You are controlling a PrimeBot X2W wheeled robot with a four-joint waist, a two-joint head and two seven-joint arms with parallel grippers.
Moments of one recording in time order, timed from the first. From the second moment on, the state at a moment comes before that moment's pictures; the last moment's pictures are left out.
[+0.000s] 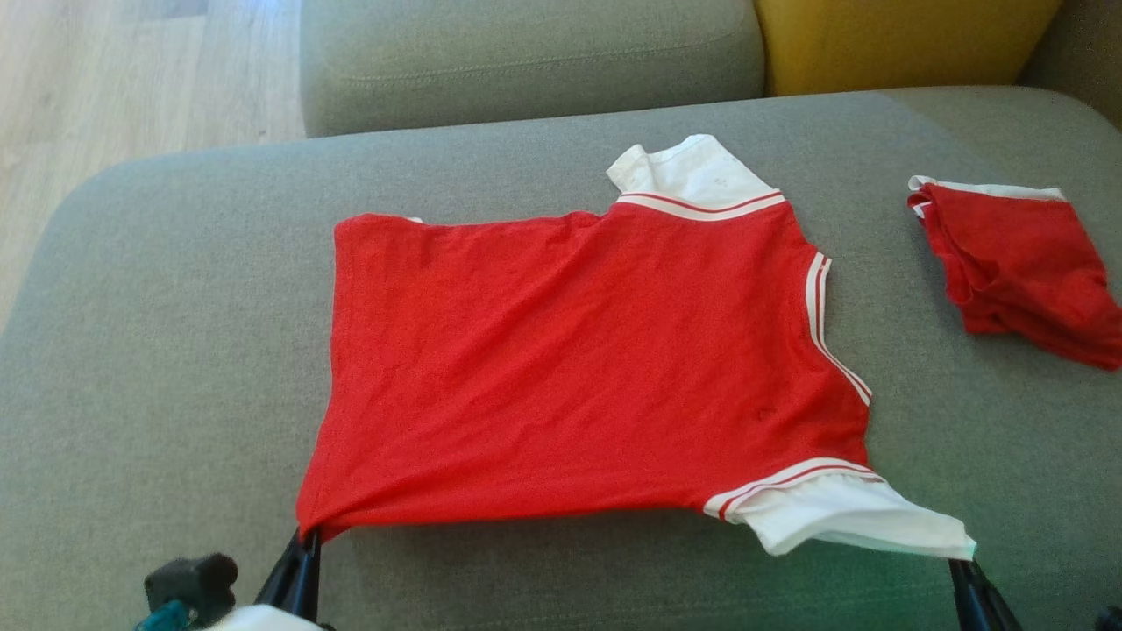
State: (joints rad) left arm 0.26 0.22 -0.24 0.03 -0.47 0.16 -0.01; right arm 0.47 -0.04 -0.08 -0.17 0.60 0.13 0.14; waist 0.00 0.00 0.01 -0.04
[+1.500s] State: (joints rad) left arm -0.09 0.22 -0.22 0.14 -0.59 0.06 0.08; right arm -0.13 -0.14 0.05 0.22 0.38 0.13 -0.07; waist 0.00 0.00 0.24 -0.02
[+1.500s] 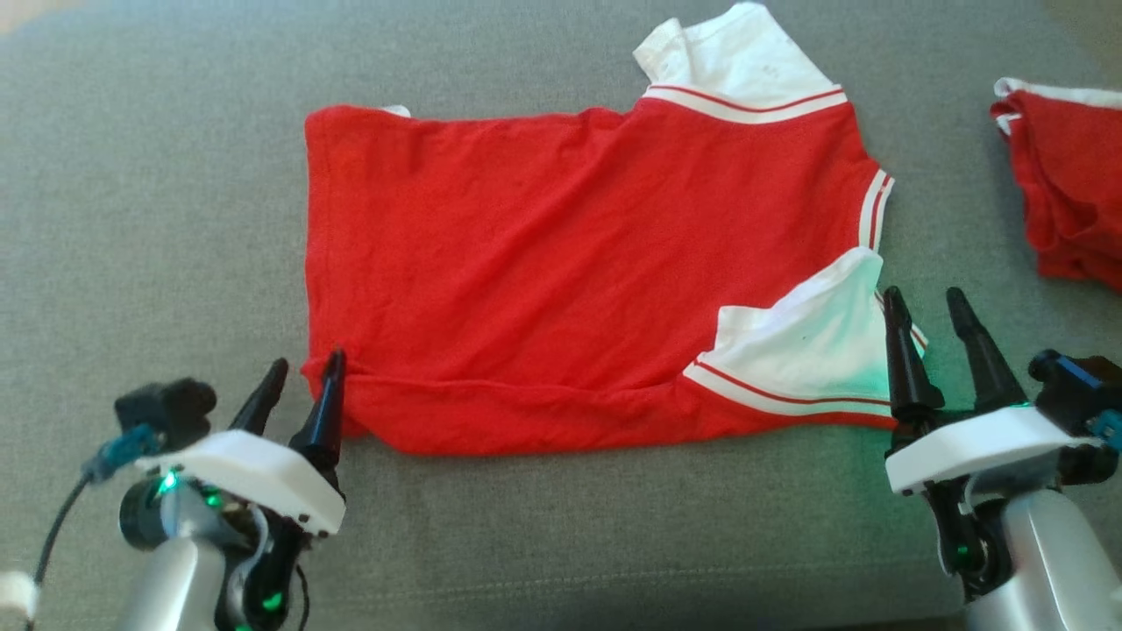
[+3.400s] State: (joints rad) left arm -0.04 0.13 -0.22 0.37 -0.39 -0.02 -0.12; right arm 0.02 -0.07 0.00 0.26 0.19 0.13 -0.01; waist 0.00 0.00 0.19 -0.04
